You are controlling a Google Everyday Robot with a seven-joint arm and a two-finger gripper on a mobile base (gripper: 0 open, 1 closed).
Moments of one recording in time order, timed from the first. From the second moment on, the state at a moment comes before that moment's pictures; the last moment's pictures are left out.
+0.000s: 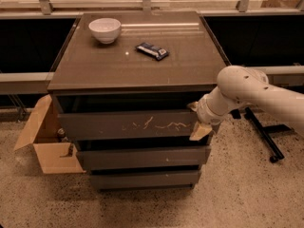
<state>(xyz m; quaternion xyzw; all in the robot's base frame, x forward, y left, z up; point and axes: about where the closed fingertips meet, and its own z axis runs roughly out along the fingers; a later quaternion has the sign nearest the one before) 0.607 -0.166 0.654 -0.71 0.67 0.04 0.20</state>
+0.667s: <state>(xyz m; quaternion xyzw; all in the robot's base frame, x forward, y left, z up) 0.572 -0.151 0.678 -0.73 0.65 0.04 0.22</state>
